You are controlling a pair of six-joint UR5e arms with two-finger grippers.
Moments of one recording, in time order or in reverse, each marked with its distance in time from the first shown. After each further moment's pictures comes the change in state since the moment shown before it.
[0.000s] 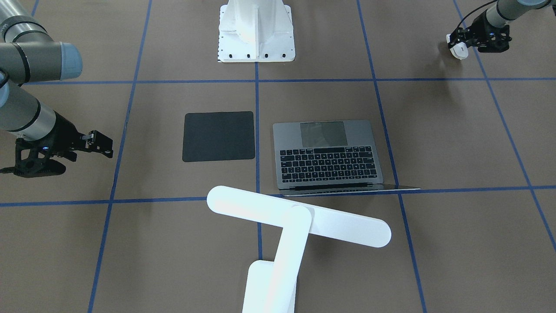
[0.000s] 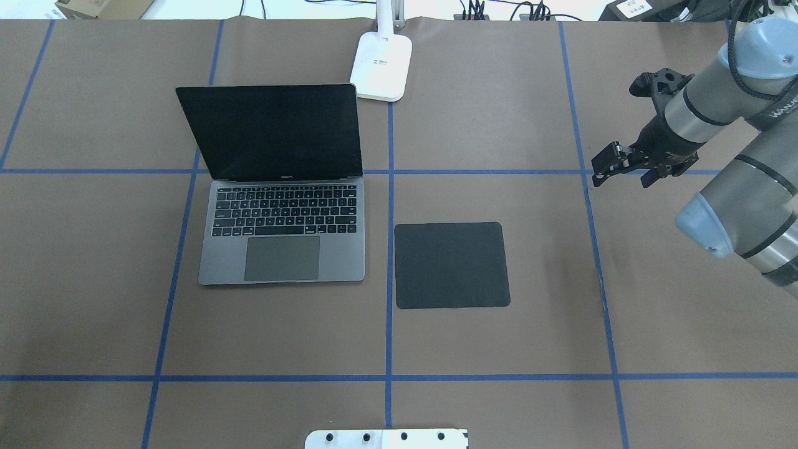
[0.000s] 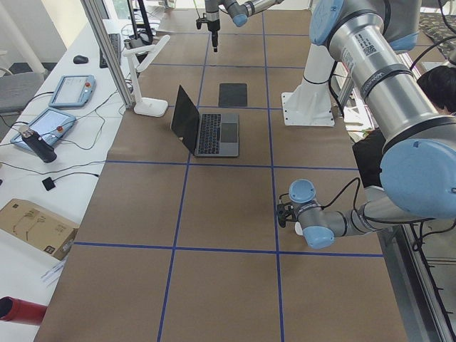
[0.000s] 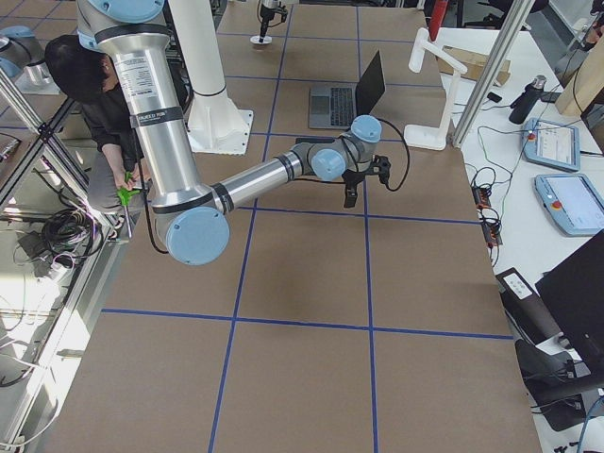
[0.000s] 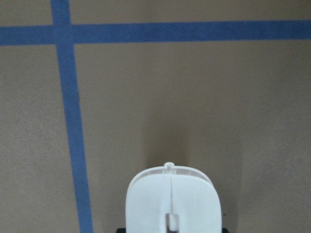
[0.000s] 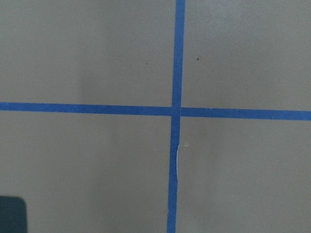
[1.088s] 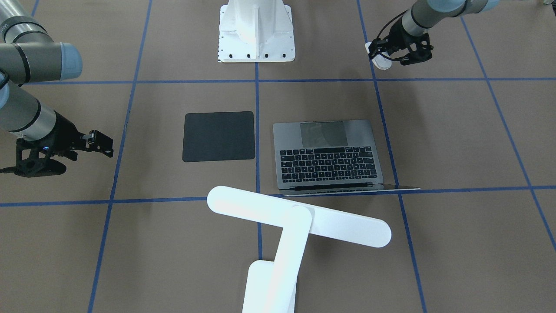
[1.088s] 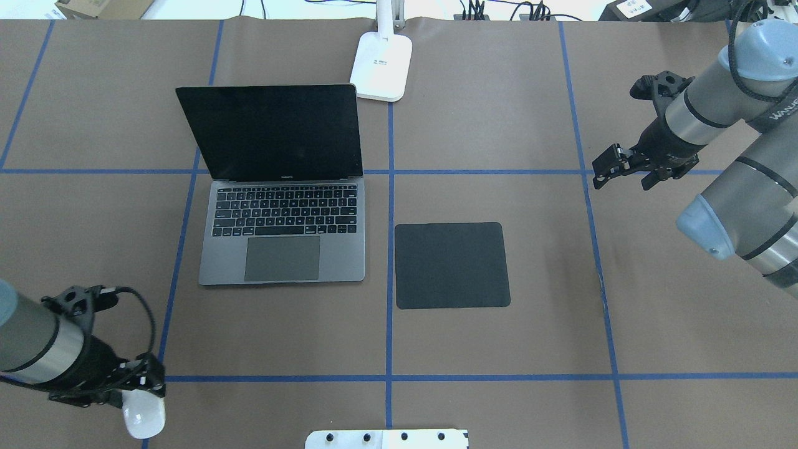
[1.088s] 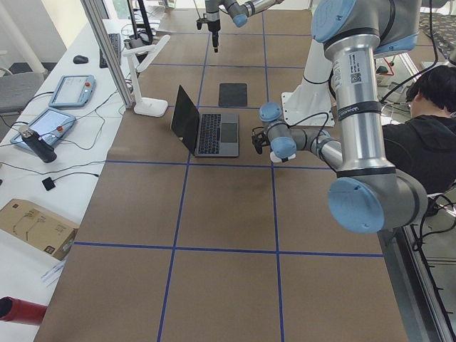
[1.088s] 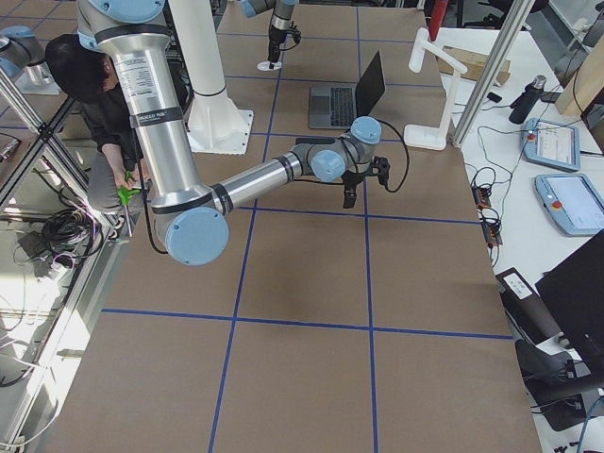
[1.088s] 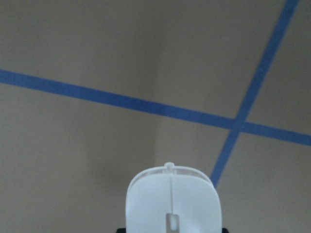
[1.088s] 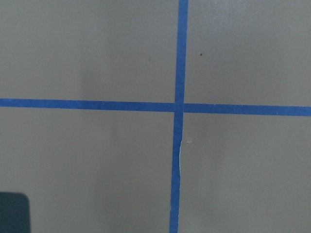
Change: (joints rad) left arm -0.119 -0.563 -0.379 0.907 -0.081 -0.168; right arm -0.001 -0.005 -0.002 0.001 0.006 0.001
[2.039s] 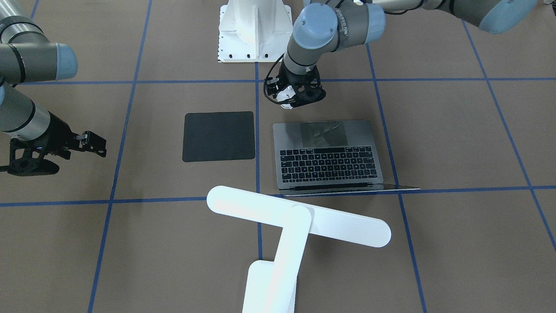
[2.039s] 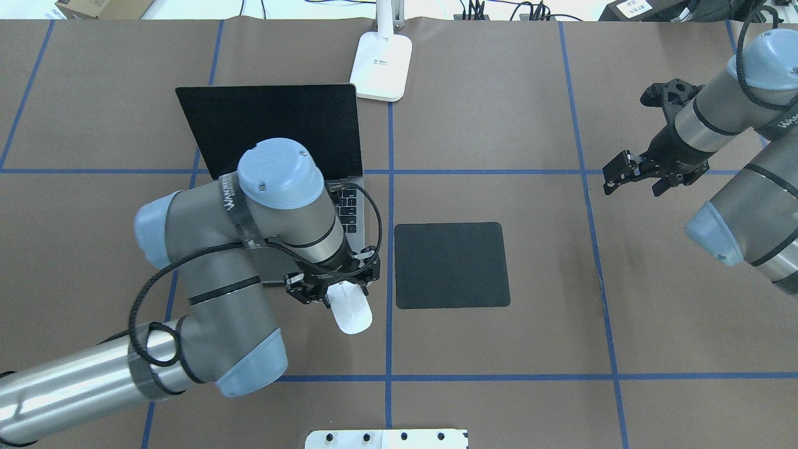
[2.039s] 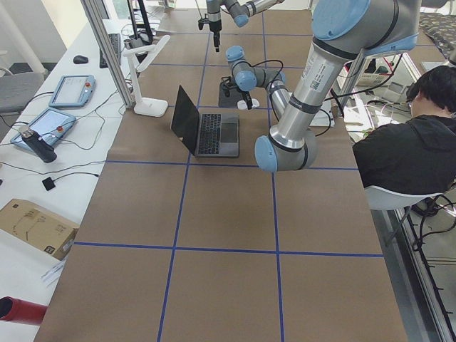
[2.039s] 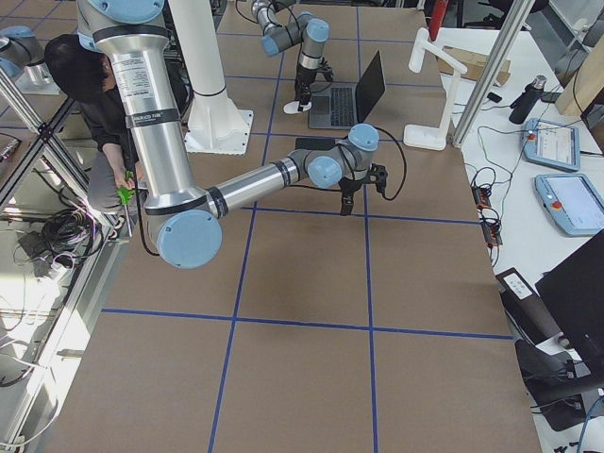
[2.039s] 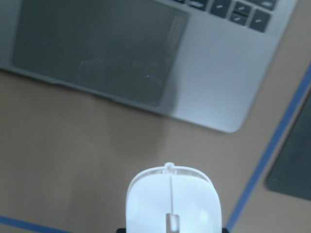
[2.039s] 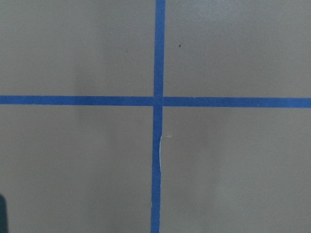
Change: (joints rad) left arm -0.062 -0.879 0.484 0.414 0.023 0.002; right arm 0.002 -0.034 0.000 0.002 -0.012 0.000
